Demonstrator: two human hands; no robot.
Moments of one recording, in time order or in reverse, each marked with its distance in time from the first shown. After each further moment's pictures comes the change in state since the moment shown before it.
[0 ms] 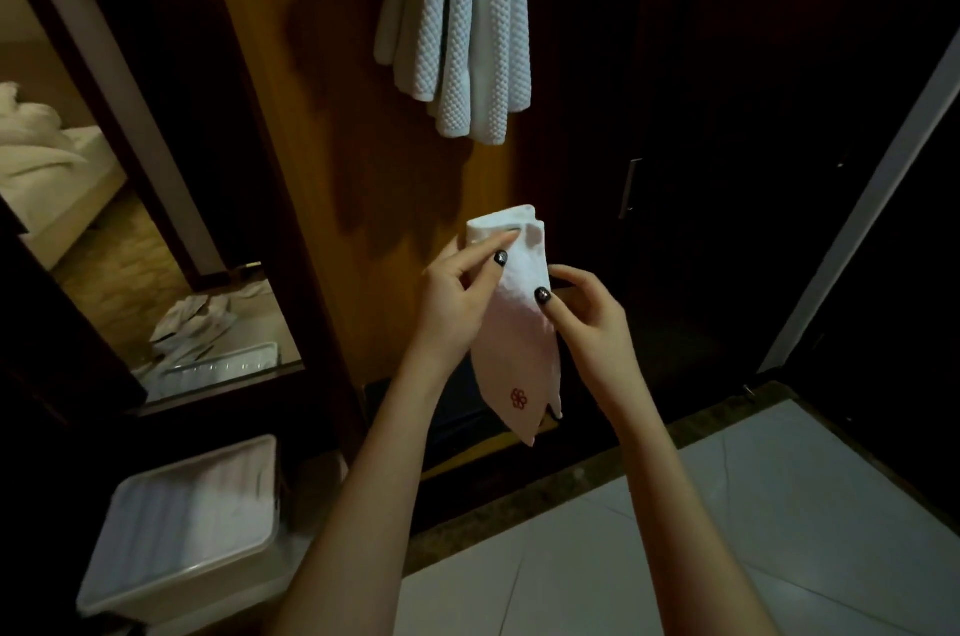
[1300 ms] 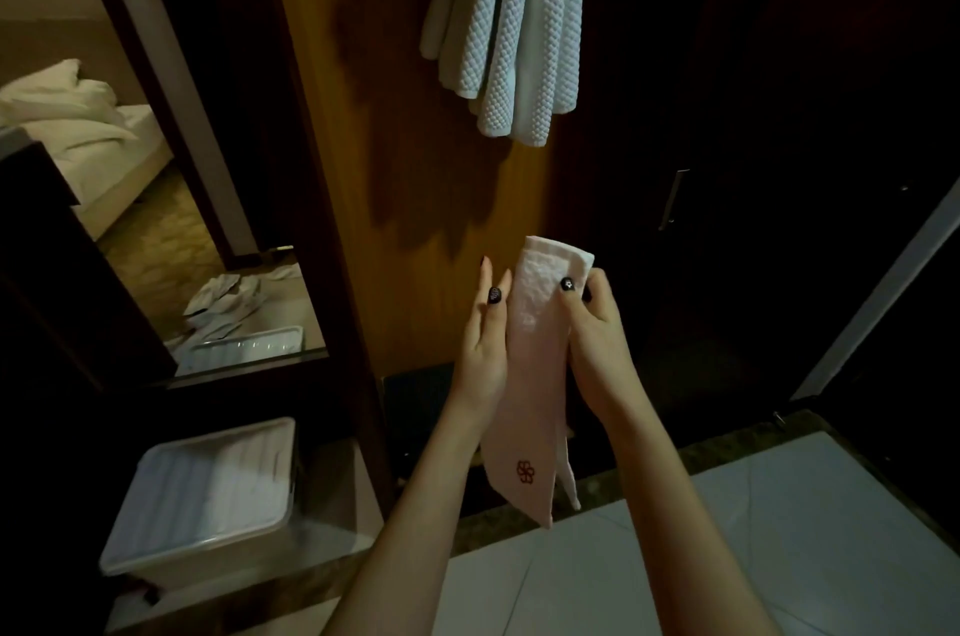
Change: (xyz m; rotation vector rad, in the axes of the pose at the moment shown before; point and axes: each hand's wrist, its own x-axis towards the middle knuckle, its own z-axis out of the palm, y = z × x) left_hand -0.026 -0.047 0.008 -0.289 0.040 -0.306; right_hand 0.030 0.006 0.038 0.294 -0.019 0.139
